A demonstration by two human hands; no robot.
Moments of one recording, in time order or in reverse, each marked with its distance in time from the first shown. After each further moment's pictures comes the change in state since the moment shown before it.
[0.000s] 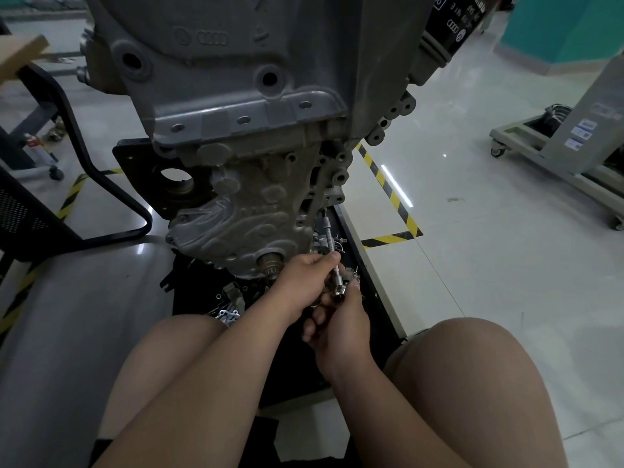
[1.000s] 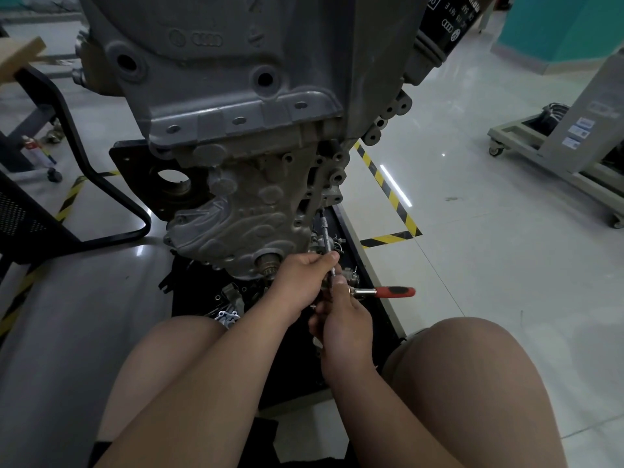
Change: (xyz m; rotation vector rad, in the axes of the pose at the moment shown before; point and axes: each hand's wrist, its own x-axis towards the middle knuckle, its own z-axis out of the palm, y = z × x) left_hand 0.002 -0.004 -0.001 -0.006 0.067 0.083; right_hand -0.003 0.002 -0.005 -0.219 0.042 -0.253
